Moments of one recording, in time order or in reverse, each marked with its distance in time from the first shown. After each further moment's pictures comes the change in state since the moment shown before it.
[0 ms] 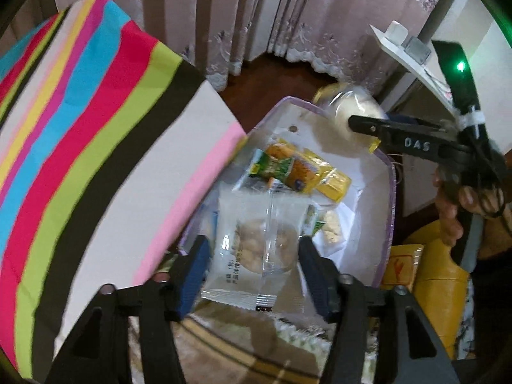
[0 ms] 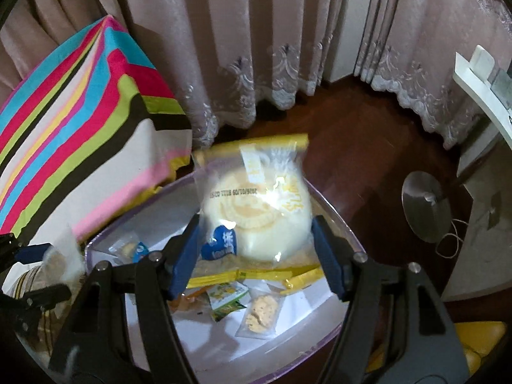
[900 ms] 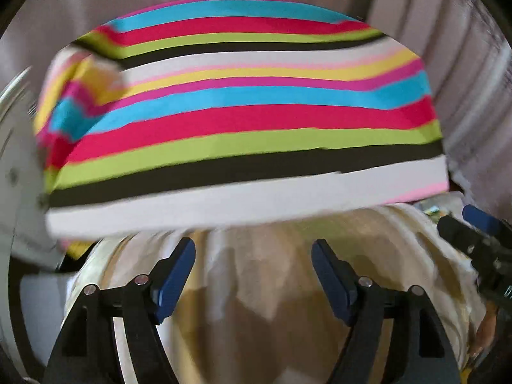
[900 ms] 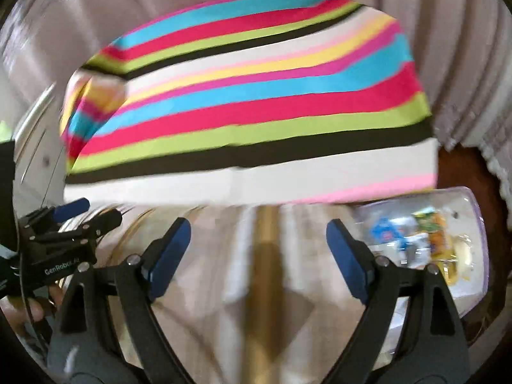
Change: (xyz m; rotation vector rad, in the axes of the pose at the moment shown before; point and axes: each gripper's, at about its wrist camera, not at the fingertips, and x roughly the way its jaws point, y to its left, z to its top) left arm -0.199 0.125 -0.268 -0.809 -0.217 0.553; right arm -0.132 0.300 -0.113 -0.501 0.012 0.433
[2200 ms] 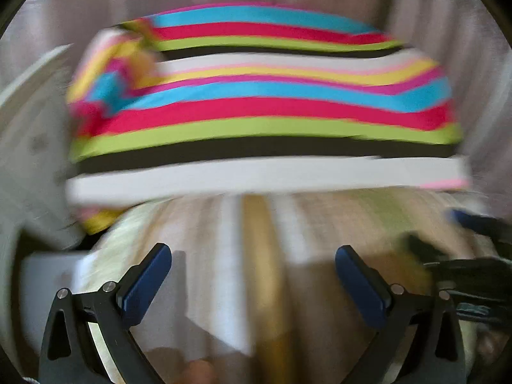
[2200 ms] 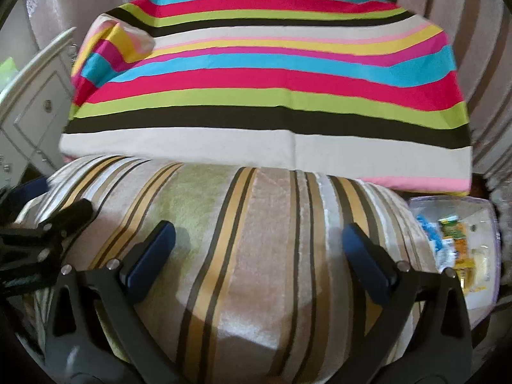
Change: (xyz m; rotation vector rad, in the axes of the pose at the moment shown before) left arm 0.007 0.025 -0.038 -0.005 -0.087 -0.043; right arm 0.052 0.052 -0.033 -0.140 0.028 0.019
